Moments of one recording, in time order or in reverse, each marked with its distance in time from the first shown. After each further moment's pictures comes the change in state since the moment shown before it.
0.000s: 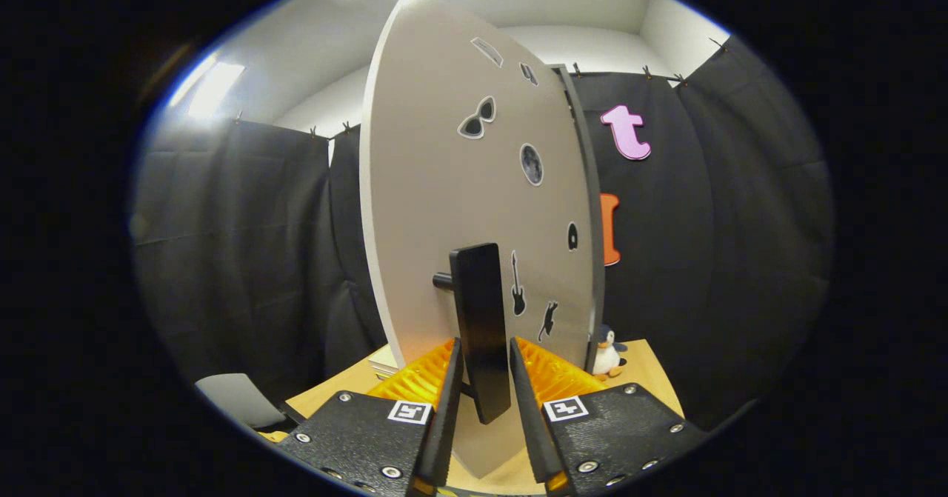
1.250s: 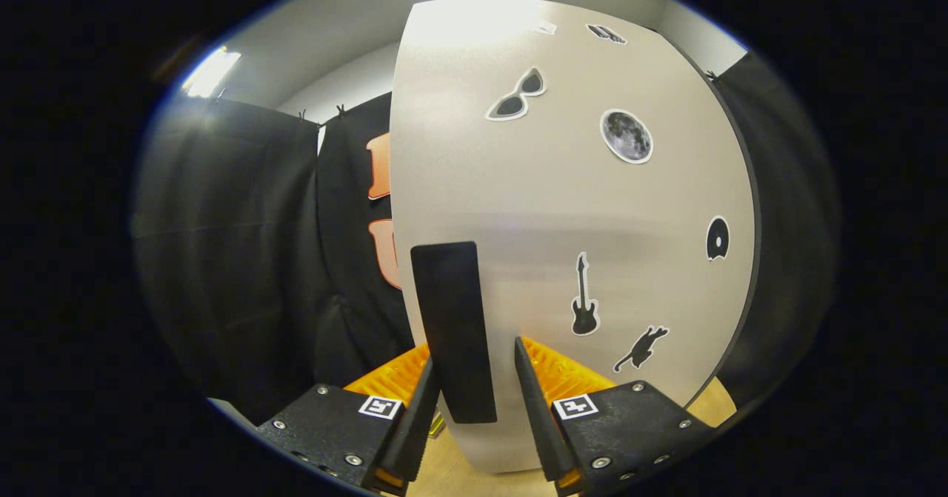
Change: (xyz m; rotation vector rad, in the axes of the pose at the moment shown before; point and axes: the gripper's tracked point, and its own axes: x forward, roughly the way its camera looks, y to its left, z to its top) arm 0.175 0.104 -0.002 -0.032 -0.026 -0.075
